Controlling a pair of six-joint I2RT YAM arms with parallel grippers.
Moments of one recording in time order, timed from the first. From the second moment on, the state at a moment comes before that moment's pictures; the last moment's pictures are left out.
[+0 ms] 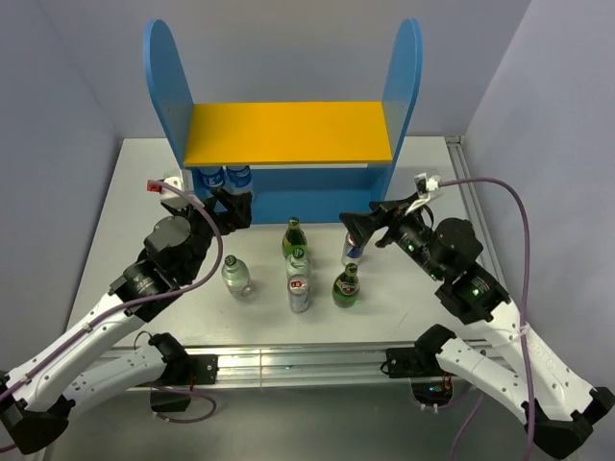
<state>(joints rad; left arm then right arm) -0.77 0.81 0.87 -0.10 -0.55 -0.52 0.61 0.68 0.84 -0.15 -0.02 0.43</state>
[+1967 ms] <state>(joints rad) -0.86 1.48 0.86 0.29 -0.48 -0.34 0.65 0.47 0.52 -0.17 0.26 0.46</state>
